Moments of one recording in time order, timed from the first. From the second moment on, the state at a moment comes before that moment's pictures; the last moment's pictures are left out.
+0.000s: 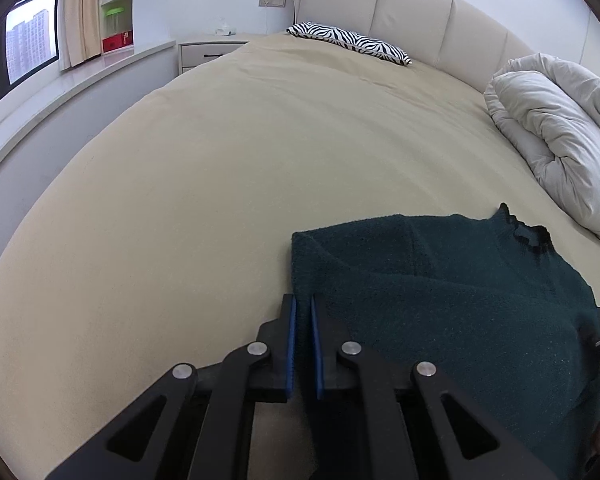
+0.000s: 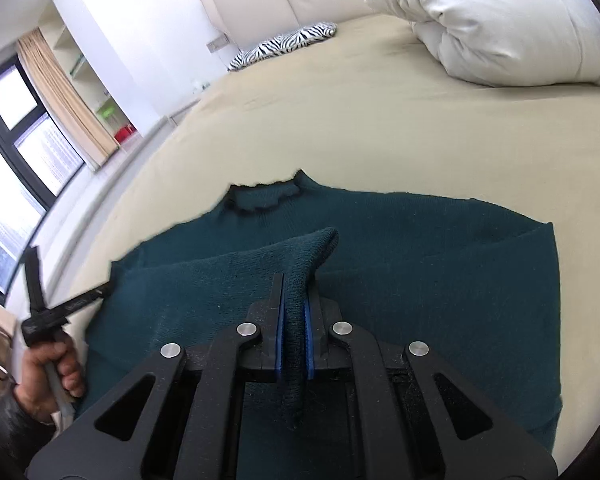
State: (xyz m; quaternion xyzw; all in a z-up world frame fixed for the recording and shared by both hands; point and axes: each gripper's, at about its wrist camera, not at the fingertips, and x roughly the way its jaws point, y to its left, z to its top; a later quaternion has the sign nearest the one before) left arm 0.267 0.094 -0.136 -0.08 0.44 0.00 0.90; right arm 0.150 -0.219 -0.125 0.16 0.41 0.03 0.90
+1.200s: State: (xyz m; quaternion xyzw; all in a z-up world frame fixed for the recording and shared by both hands) left arm 0.208 0.084 -0.135 -0.02 0.46 -0.02 0.89; right arm 0.117 -0.210 -0.138 0.18 0.45 0.01 0.88
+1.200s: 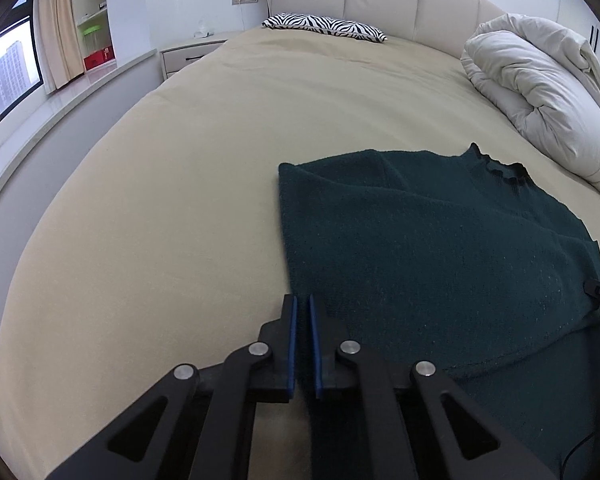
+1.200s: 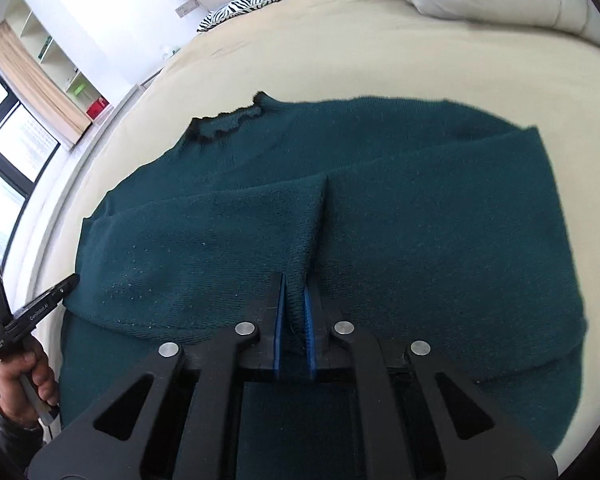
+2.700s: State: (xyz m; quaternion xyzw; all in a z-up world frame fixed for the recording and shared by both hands) left arm -0.084 0.154 -0.137 -0.28 0.54 -0.19 0.77; right arm -0.228 -0.273 -0.111 0.34 0.37 0.02 0.86
